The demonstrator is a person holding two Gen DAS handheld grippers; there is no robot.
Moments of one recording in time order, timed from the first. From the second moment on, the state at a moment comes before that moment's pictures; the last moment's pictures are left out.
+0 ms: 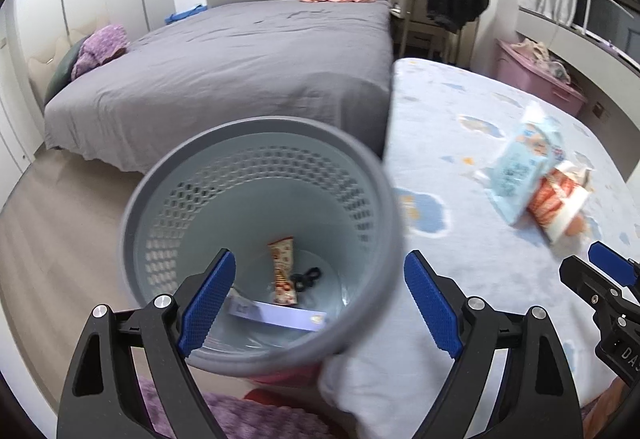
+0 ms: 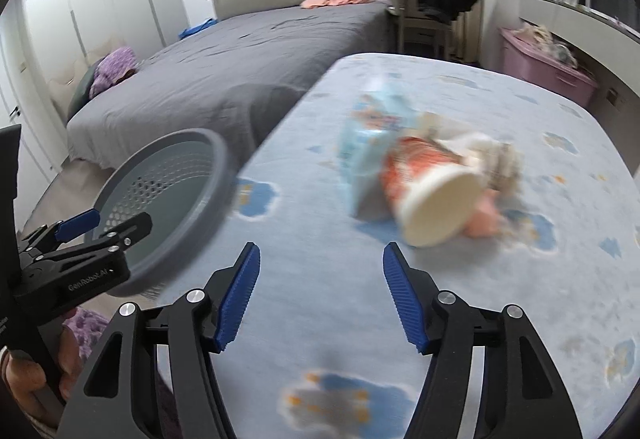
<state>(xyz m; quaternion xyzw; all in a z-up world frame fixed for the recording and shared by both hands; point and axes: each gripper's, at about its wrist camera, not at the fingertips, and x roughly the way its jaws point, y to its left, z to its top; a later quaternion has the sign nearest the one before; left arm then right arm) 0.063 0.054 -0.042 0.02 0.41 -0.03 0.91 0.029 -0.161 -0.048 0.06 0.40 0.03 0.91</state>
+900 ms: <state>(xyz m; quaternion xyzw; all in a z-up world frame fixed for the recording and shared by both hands) 0.056 -0.087 -0.027 0.06 0.41 -0.07 0.91 0.072 -0.296 -0.086 0.06 0.45 0.03 0.89</state>
